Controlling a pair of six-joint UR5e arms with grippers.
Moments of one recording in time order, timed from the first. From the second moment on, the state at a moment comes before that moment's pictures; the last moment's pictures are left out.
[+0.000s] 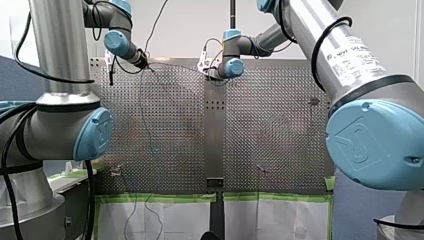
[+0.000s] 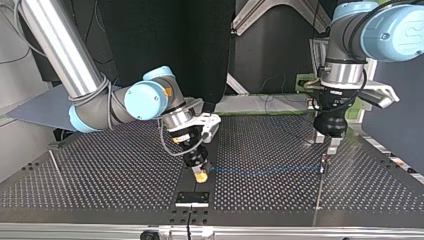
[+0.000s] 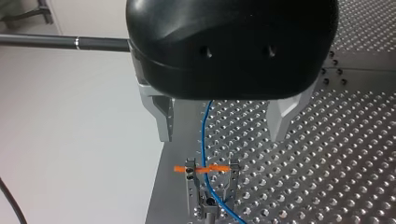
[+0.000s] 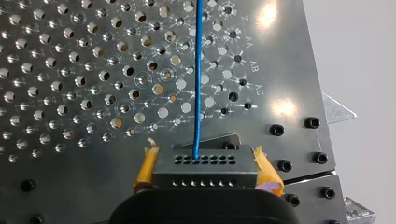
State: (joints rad) left arm 0.06 -1.36 -1.83 -3.07 -1.48 -1.65; right arm 2.26 -0.97 0.99 -0.14 1.46 1.78
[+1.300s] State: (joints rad) left arm 0.01 -1.37 -1.78 -3.07 -1.47 -1.66; right arm 2.26 -0.97 0.99 -0.13 1.46 1.78
